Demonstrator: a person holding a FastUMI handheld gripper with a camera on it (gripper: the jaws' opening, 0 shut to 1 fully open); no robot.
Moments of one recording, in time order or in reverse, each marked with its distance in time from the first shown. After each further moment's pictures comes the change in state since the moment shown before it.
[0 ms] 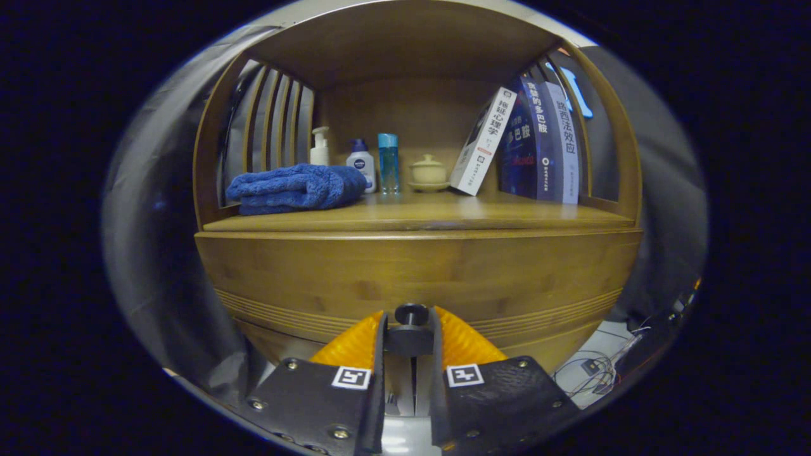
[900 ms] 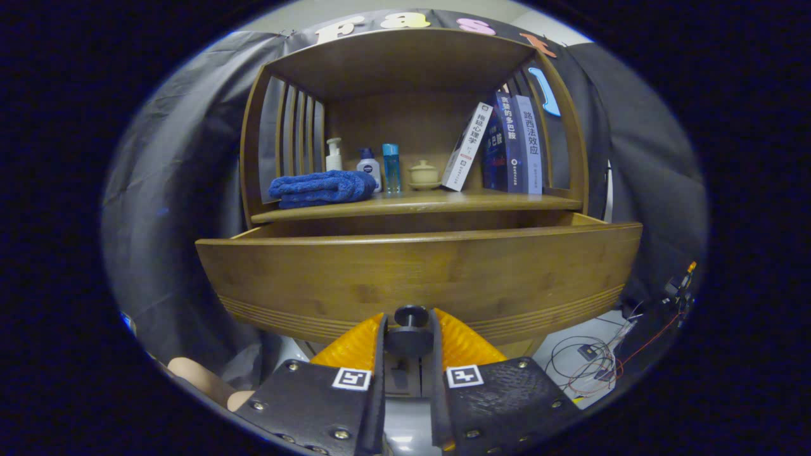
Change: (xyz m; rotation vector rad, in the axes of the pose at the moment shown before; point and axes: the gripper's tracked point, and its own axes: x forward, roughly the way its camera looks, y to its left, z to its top) arm -0.114 0.002 -0.030 0.005 0.004 0.001
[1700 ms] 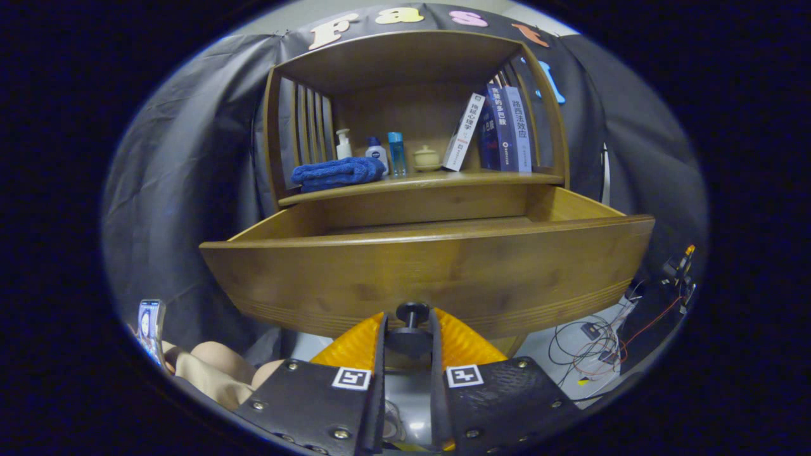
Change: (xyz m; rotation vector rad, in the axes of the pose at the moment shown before) arm -0.064 0.005 -0.025 0.048 0.082 0.034
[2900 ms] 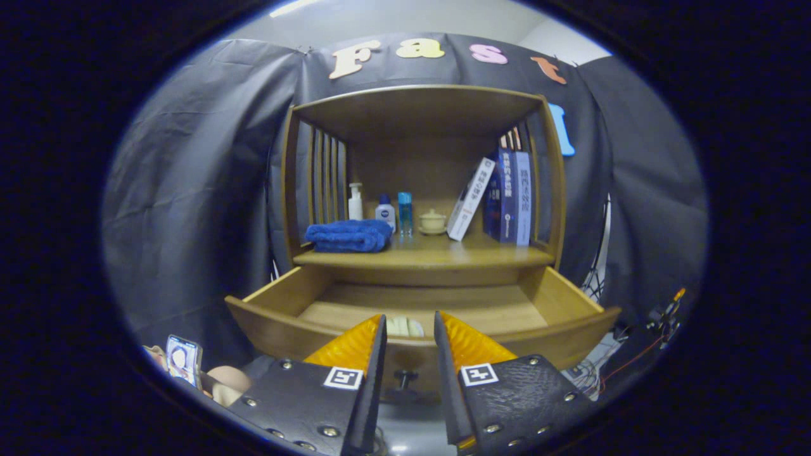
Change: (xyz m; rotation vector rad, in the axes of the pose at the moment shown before) arm -0.029 0.007 0.129 -0.103 -0.218 0.030
